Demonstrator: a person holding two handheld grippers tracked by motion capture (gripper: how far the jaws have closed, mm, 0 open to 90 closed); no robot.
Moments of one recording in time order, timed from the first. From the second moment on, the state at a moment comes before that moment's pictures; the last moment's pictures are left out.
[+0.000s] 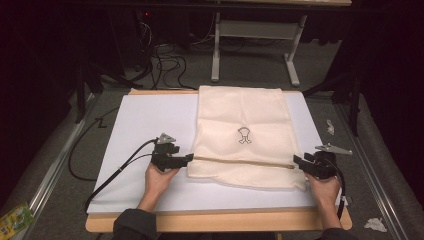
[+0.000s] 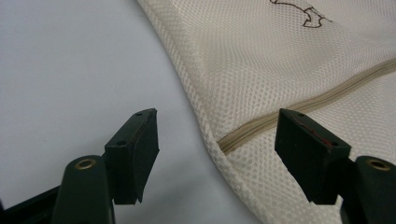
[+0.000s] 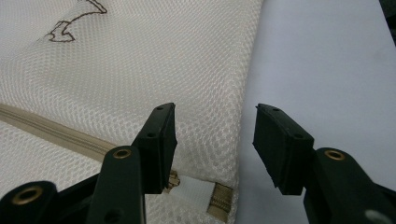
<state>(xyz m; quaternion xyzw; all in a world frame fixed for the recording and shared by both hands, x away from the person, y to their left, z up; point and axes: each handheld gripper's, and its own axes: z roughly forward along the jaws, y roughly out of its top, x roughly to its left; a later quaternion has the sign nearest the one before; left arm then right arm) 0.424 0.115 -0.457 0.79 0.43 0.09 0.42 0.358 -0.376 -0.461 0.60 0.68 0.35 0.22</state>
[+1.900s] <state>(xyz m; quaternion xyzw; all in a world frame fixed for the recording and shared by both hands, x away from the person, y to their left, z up) 0.442 0.072 -0.475 0.82 0.41 0.08 0.38 0.372 -0.373 -0.471 0.60 0.71 0.32 0.19</state>
